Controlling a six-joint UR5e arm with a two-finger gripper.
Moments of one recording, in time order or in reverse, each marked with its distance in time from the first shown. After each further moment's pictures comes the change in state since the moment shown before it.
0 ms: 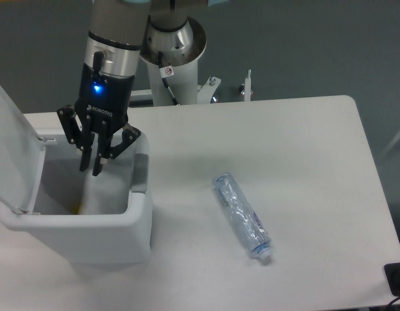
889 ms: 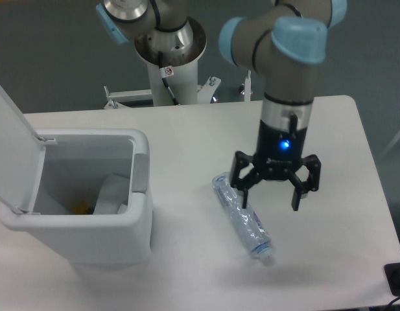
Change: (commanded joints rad) arm 0.347 -0.310 0.129 -0.058 0.169 0.071
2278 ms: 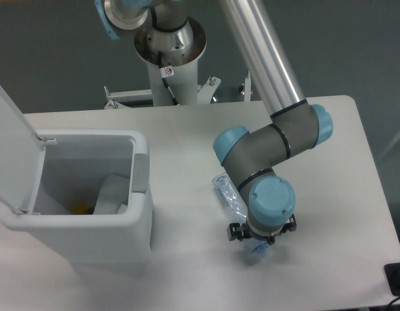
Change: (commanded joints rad) arm -0.156 -0.359 0.209 -0.256 0.367 -0.229
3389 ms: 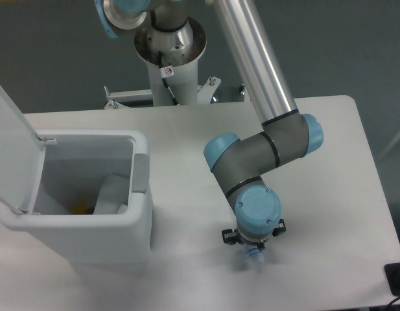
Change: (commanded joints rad) arm -0.011 0.021 0.005 -0.003 -0.023 -0.043
